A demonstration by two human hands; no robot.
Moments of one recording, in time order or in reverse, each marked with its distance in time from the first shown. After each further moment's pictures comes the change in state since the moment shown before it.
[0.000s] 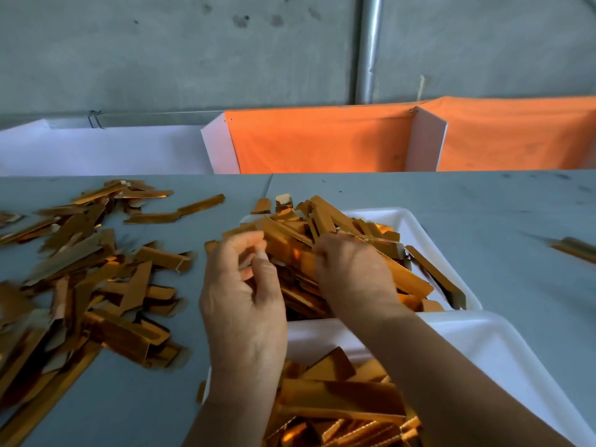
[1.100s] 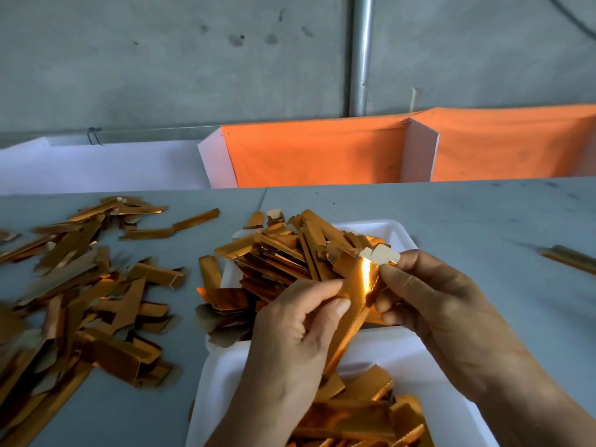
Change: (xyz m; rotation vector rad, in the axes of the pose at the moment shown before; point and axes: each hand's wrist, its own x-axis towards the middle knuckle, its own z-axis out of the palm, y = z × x) left_hand -0.019 0.017 0.010 -0.148 -0.626 0.053; right_hand -0.055 0.054 -0.061 1.239 -0.072 0.178
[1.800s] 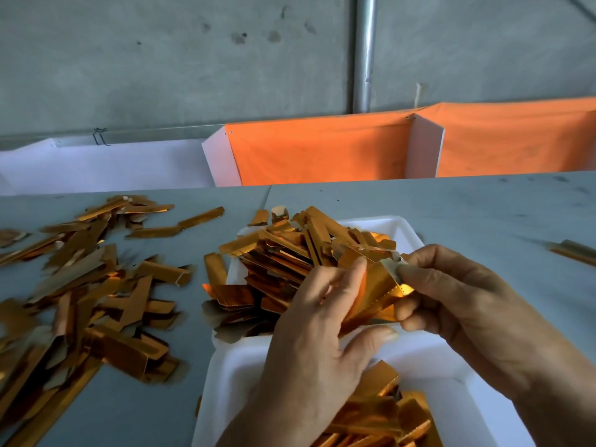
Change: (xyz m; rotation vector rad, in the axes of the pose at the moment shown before) left_hand -0.004 0.010 0.007 0.318 -0.054 0.238; right_hand -0.005 -0.015 -0.012 0.076 -0.063 0.106
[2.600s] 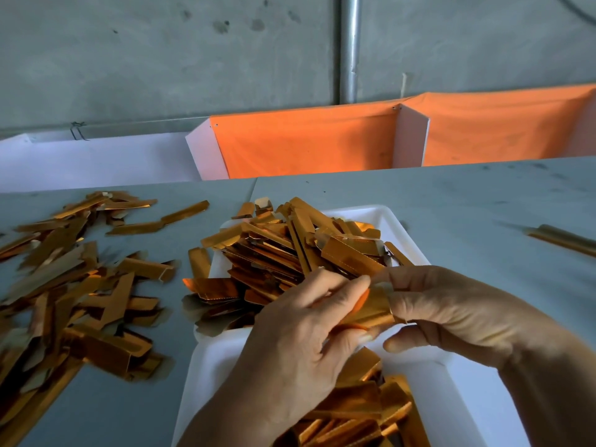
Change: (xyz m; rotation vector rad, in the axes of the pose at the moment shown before) left_hand 0.000 0.001 -0.008 0.143 -0.175 0.188; right_hand 0.006 0.001 -0.022 -0.152 -0.393 0.334
